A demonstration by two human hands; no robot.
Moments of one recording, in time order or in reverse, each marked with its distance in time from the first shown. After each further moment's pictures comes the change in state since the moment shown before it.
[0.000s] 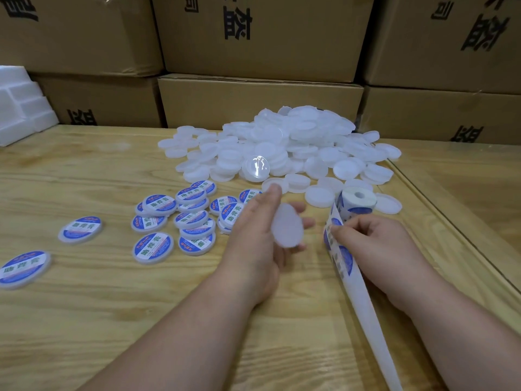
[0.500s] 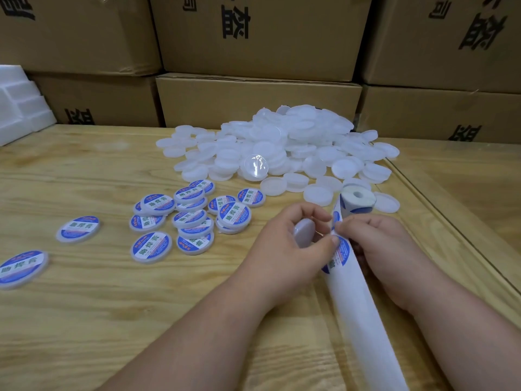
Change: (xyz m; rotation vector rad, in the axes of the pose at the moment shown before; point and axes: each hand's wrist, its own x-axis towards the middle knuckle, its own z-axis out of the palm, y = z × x) left_hand -0.009 -0.017 0.001 0.637 -0.214 0.201; right_hand -0.004 -0.007 -0.005 0.309 -0.203 0.018
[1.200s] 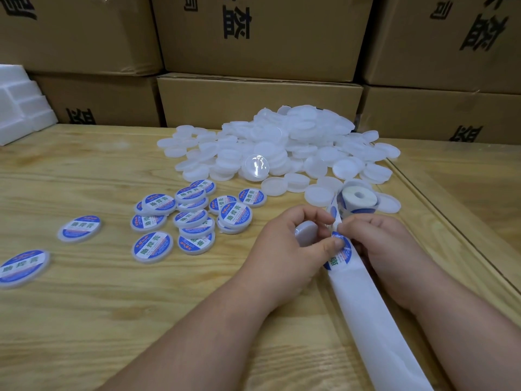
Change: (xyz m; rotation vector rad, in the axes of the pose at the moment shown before) left_hand 0.001 0.001 0.000 0.044 -0.010 -0.036; right_hand -0.004 -0.008 0.002 -0.008 -0.011 0.012
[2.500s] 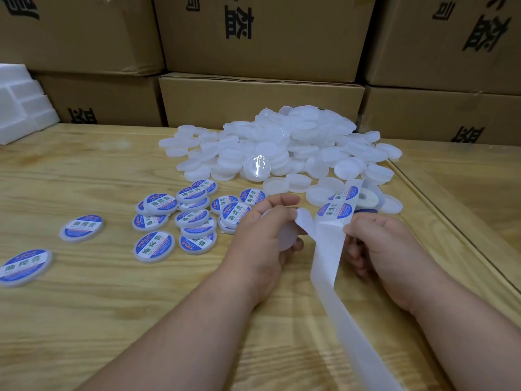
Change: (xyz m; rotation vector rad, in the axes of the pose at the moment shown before) left_hand 0.009 0.008 -0.014 -0.506 0.211 -0.172; right_hand 0.003 0.003 0.002 -0.016 0.040 -0.039
